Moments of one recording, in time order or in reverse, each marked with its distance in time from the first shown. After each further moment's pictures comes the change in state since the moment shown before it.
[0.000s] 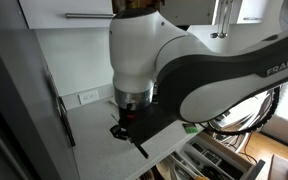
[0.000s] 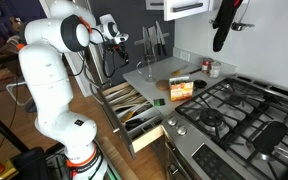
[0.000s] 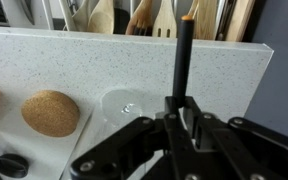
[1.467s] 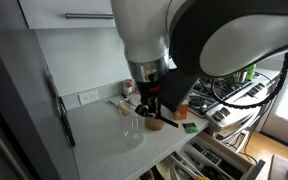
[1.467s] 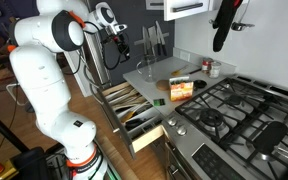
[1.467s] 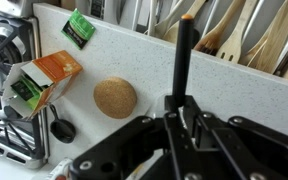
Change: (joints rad) arm -0.047 -0.077 0.046 0.093 -0.088 -0.377 -0.248
